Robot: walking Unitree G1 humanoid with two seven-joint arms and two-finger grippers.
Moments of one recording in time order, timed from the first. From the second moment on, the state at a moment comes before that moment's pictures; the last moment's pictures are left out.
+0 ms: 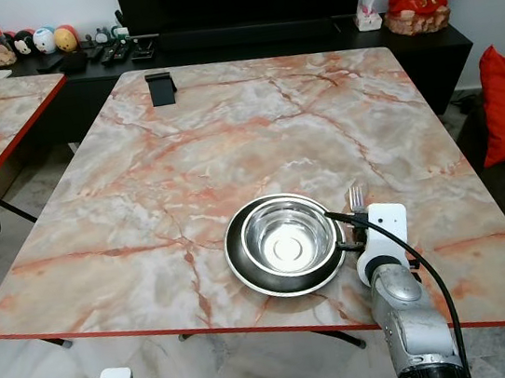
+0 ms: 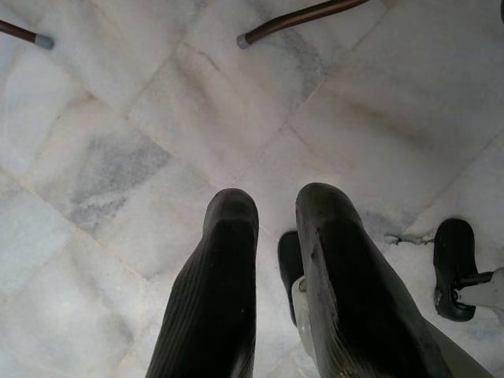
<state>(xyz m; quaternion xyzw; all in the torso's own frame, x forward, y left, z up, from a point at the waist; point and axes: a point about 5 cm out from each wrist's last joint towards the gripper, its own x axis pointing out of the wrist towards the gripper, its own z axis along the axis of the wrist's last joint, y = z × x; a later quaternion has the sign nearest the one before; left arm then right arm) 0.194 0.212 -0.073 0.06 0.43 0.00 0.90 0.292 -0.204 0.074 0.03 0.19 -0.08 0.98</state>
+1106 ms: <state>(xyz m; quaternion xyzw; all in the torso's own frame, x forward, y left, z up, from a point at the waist) 0.195 0.211 -0.073 0.05 0.43 0.00 0.90 0.291 -0.205 0.070 0.00 0.20 -0.06 0.98</state>
